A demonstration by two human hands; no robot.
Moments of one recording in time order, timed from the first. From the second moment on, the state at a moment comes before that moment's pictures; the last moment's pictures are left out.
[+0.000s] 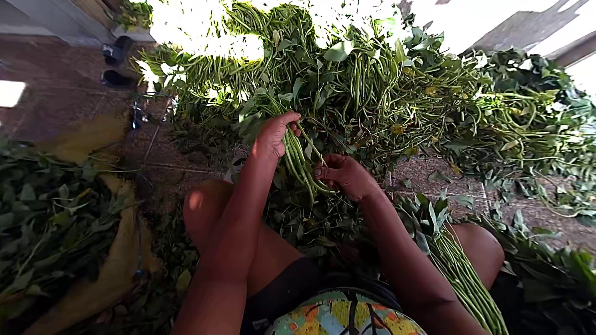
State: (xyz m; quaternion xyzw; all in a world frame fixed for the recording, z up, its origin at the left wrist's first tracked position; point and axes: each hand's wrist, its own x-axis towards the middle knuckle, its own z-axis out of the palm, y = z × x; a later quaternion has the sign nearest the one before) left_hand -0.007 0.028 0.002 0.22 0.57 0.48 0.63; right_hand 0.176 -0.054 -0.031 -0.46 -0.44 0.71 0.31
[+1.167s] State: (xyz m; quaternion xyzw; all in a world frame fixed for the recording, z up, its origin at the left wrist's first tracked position) left_hand -0.003 0.011 0.014 0.44 0.48 0.48 0.59; right_hand 0.210 -0.068 -0.012 -0.58 -0.72 0.15 0.35
